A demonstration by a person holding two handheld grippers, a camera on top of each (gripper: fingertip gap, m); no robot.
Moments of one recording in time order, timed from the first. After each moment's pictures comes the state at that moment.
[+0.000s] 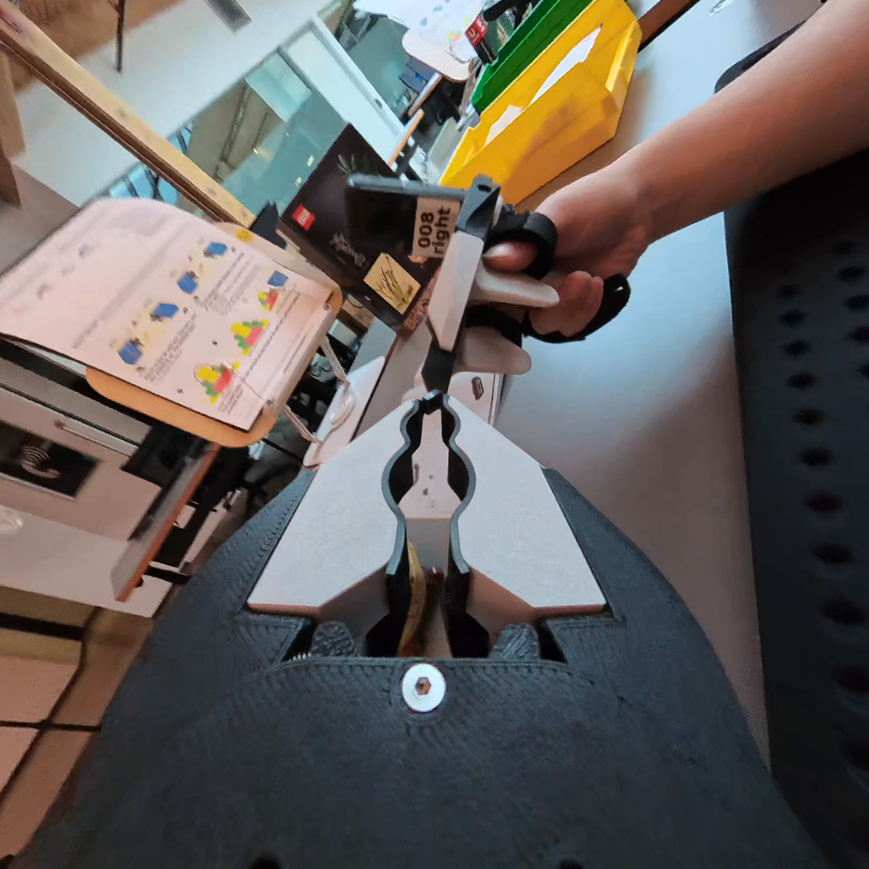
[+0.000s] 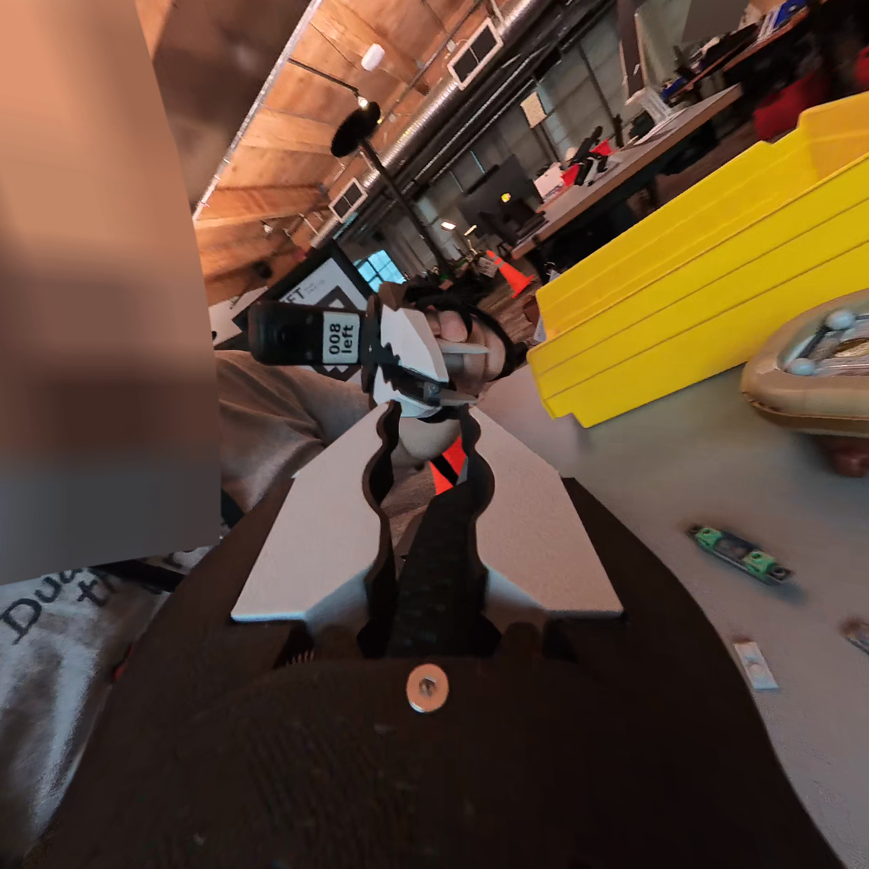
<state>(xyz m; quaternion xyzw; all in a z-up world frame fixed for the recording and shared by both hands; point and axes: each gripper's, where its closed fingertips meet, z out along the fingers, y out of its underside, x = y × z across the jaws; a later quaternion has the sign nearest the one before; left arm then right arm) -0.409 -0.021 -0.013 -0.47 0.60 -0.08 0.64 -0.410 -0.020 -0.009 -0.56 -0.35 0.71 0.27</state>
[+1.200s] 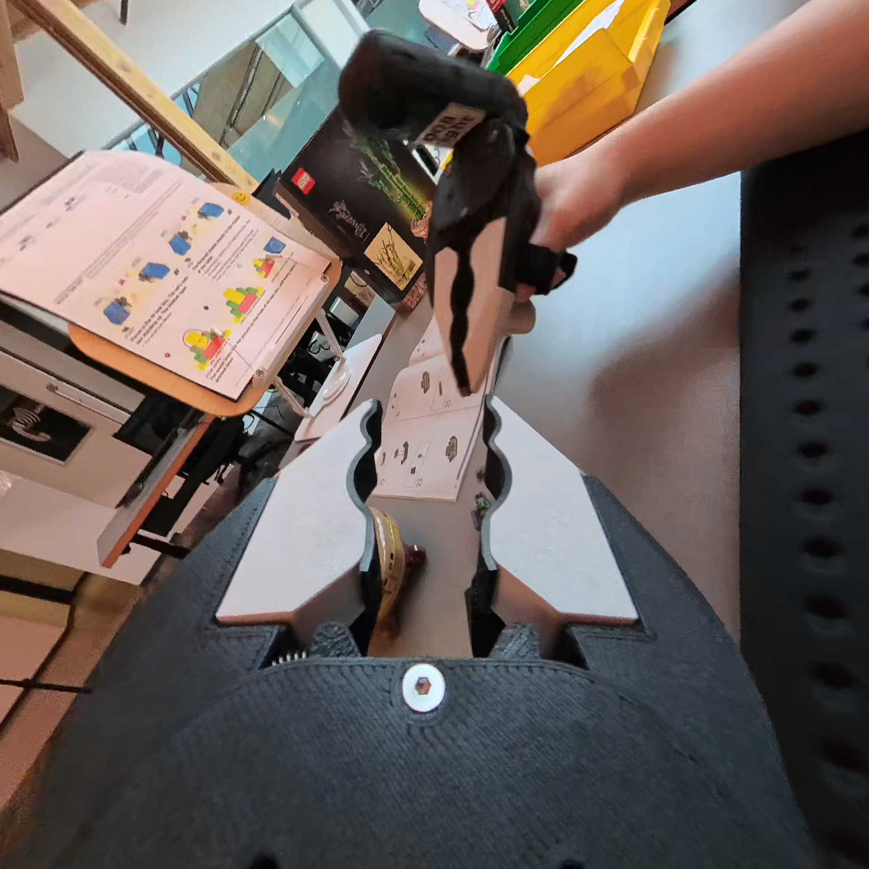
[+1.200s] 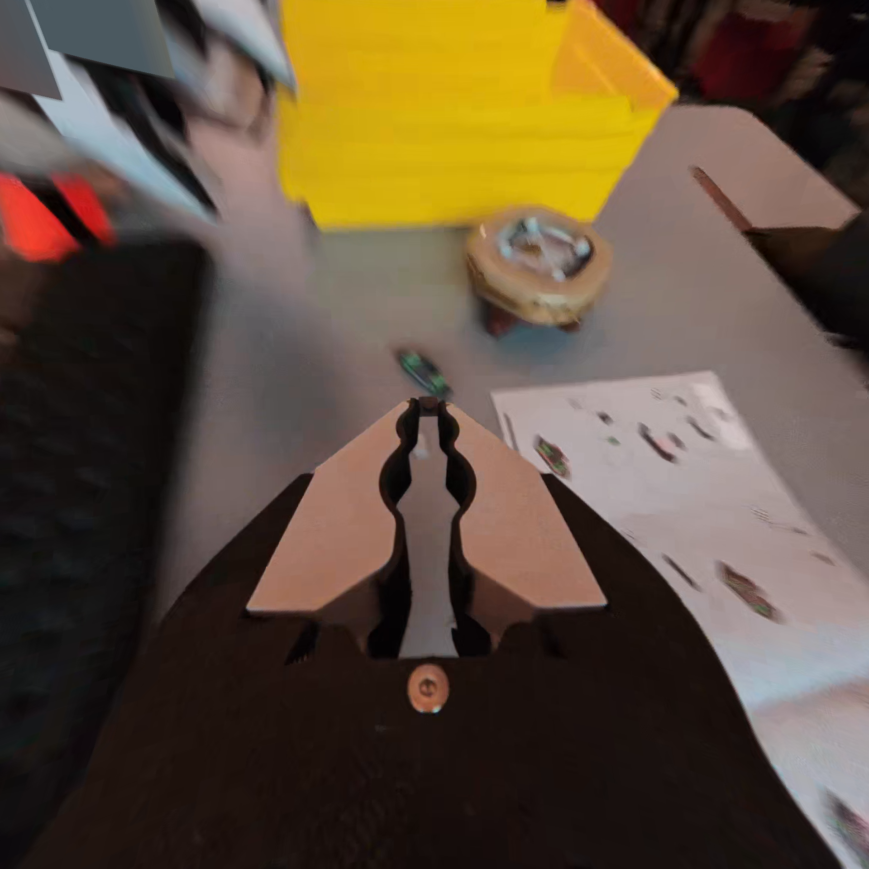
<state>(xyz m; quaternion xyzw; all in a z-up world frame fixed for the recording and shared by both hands) -0.416 -0.017 -0.031 -0.50 0.58 -0.09 0.64 -0.364 0.039 -0.095 -0.65 -0.56 0.28 0.42</state>
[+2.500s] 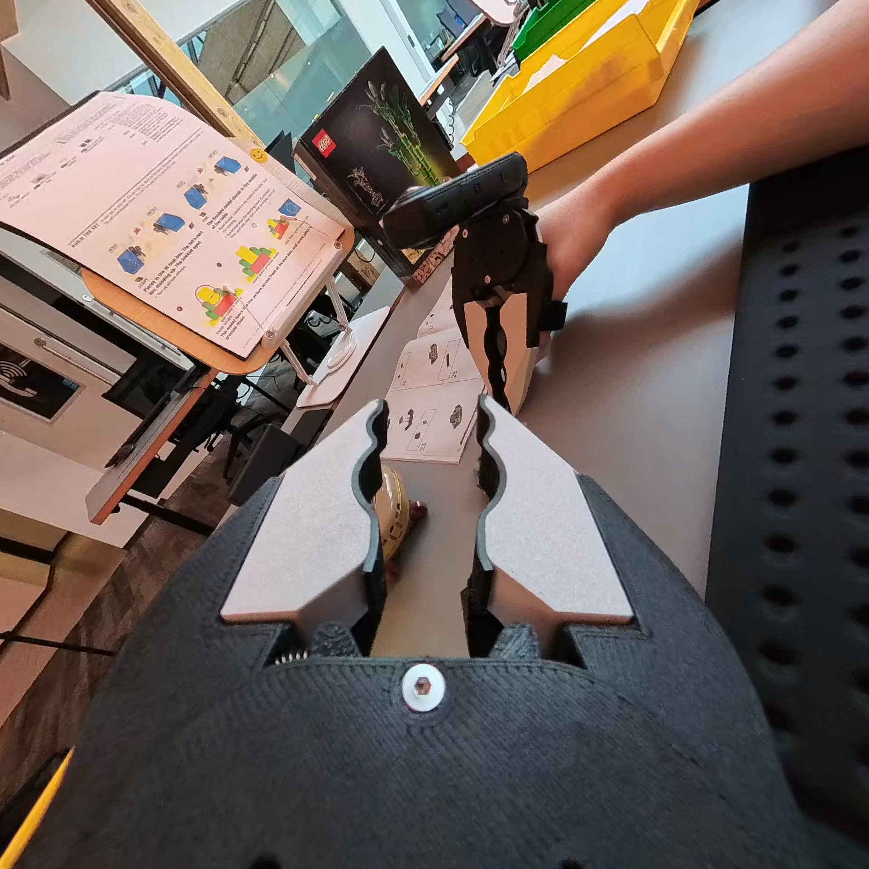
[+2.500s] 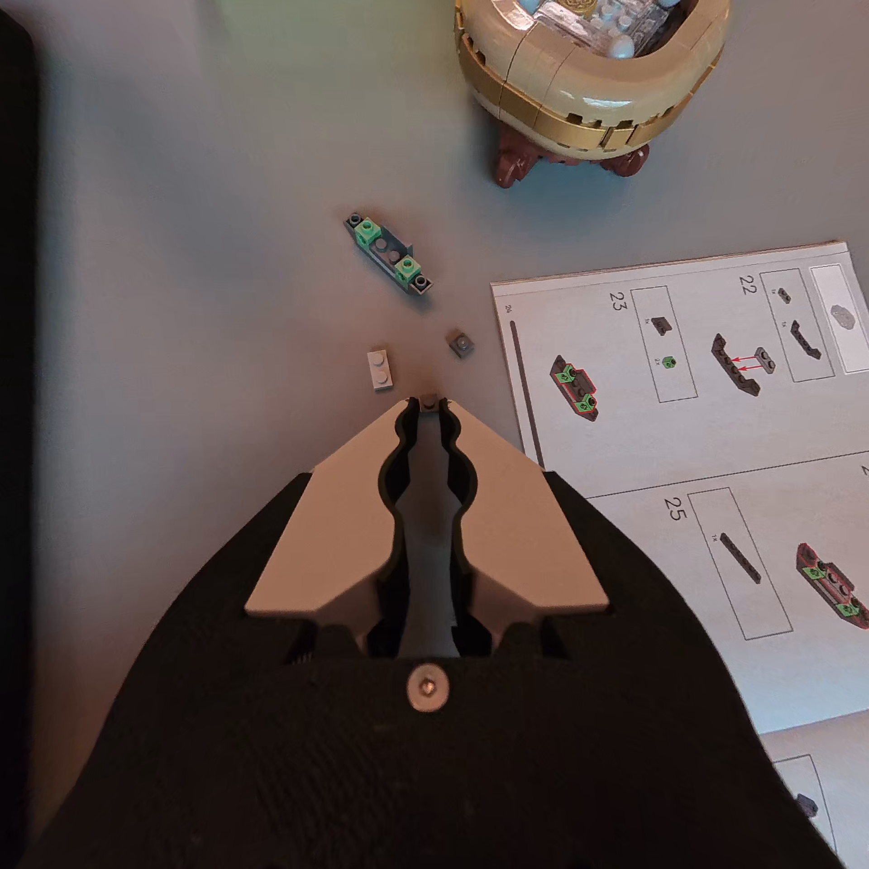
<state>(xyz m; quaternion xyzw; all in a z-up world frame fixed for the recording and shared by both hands) -0.447 -0.019 -0.026 -0.53 0.56 -0.09 0.63 -0.362 0.058 -0.167 -0.71 -0.60 0.21 0.30</state>
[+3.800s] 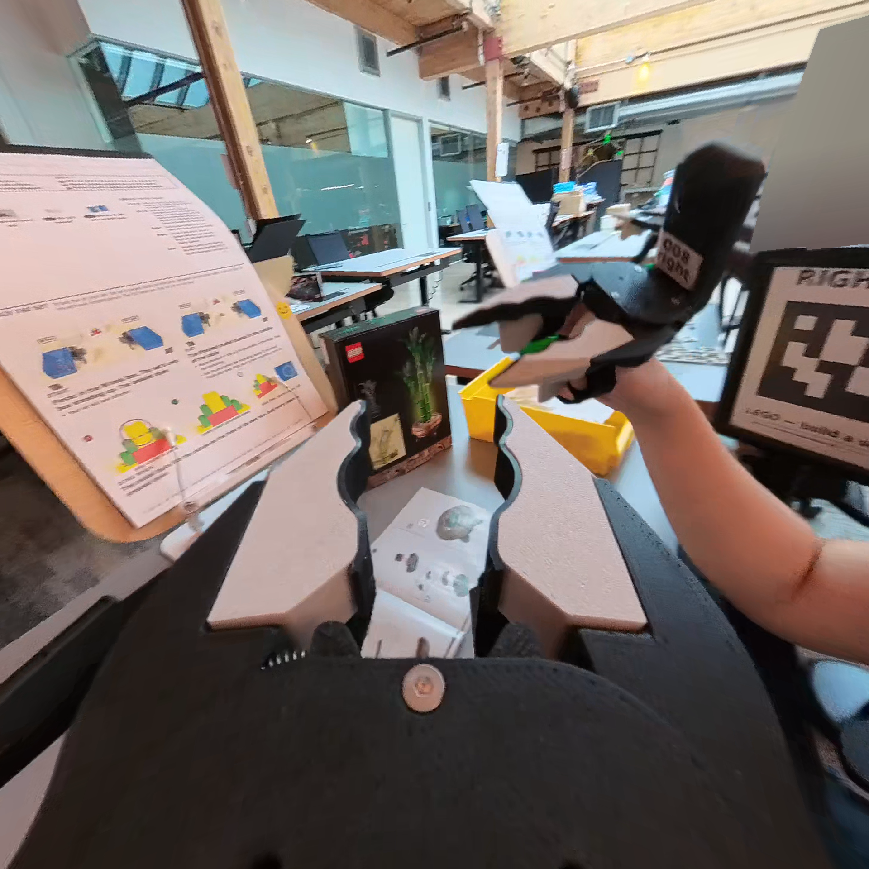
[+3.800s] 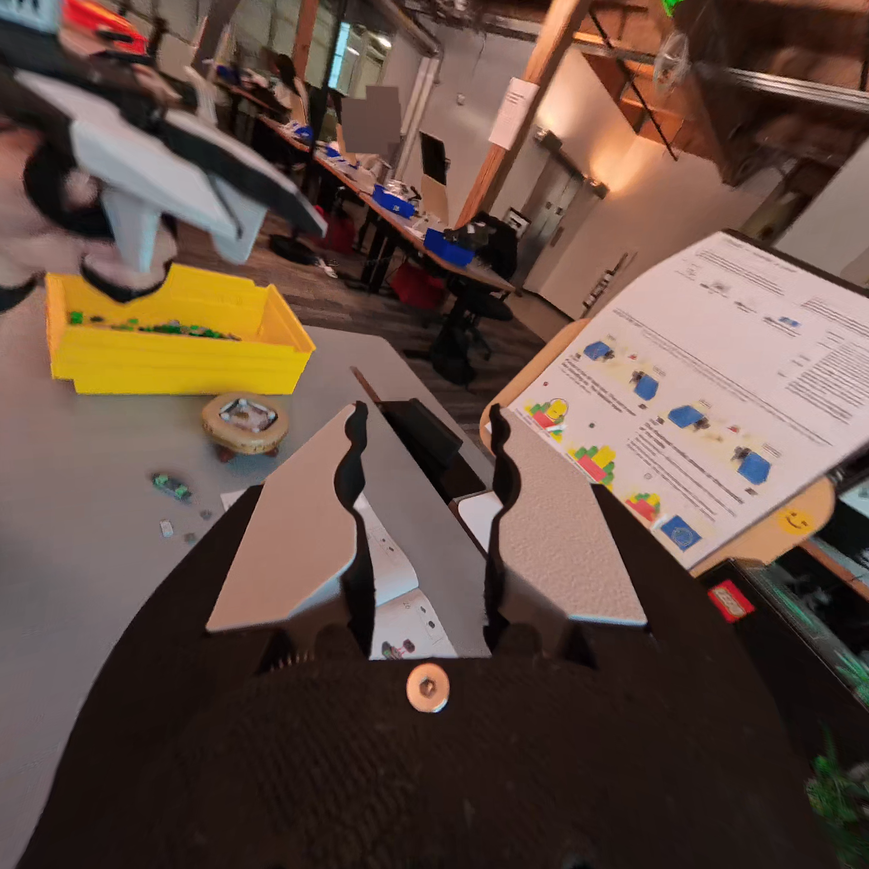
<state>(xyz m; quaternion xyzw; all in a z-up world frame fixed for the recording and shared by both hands) -0.290 0.056 0.169 -0.59 0.38 -0.33 0.63 -0.198 0.088 0.148 -0.57 -0.45 0.15 0.68</state>
